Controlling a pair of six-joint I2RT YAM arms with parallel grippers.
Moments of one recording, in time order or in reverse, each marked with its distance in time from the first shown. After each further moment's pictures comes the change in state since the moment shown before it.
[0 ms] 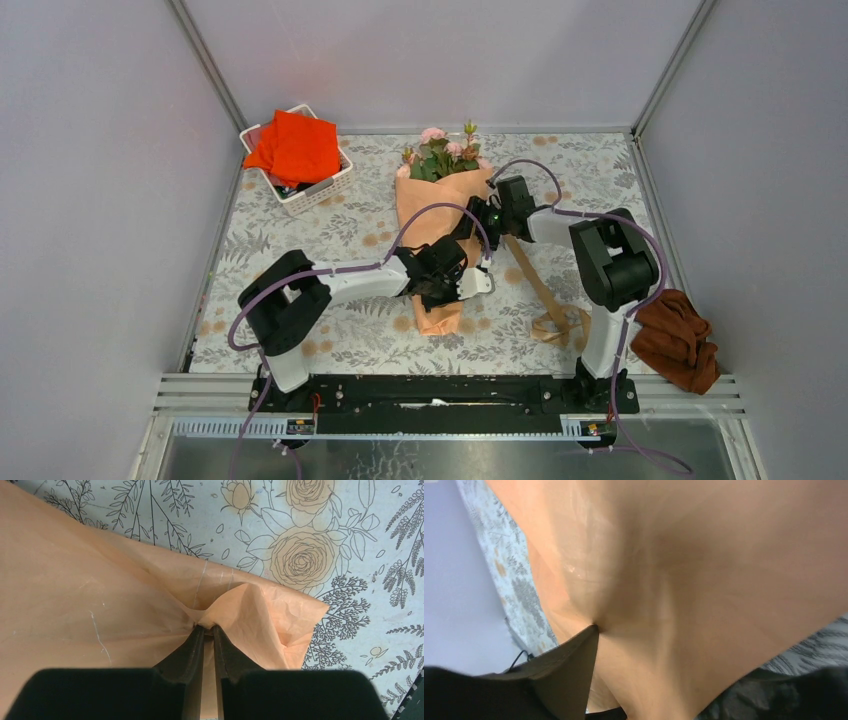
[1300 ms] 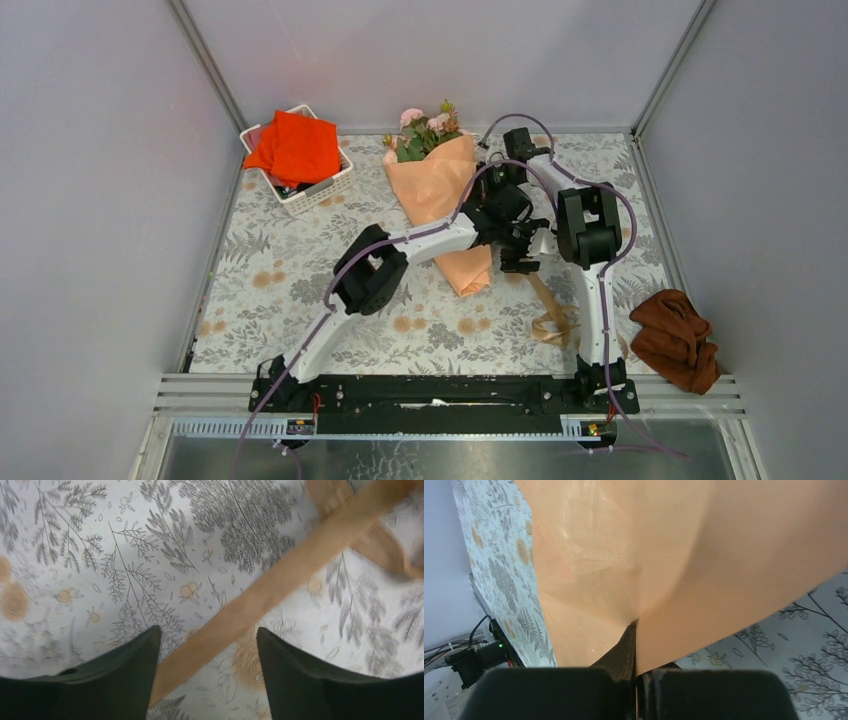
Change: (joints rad) left arm 0.047 0.610 0.918 -0.038 0.369 0.362; right arm -0.142 0.476 0.818 -0.556 -0.250 -0.494
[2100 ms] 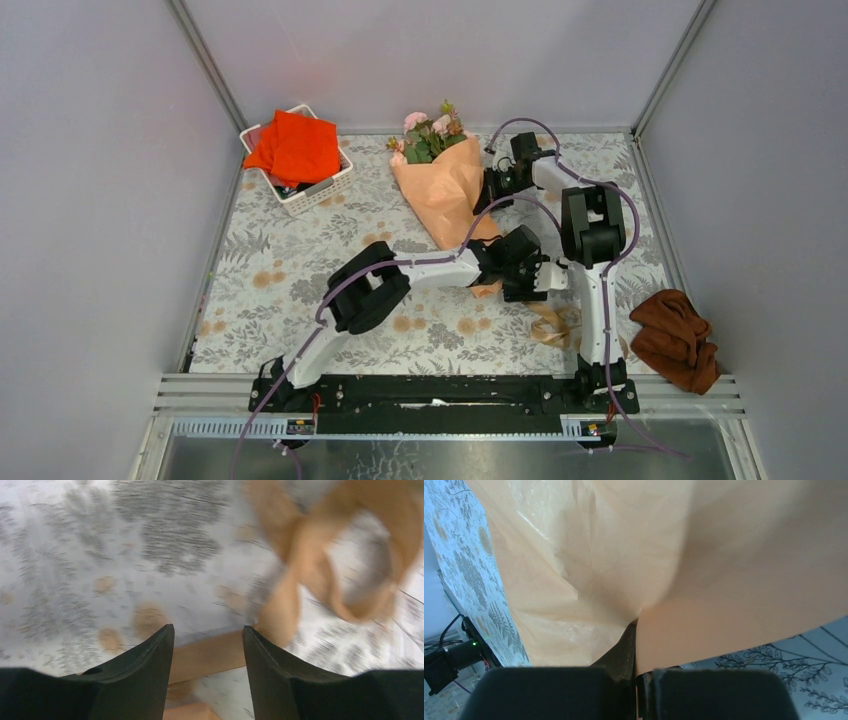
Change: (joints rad) left arm -0.138 -0.084 -0.269 0.224 -0.261 -0.291; right arm -0.032 0.013 -0.021 -0.049 0.047 -0.109
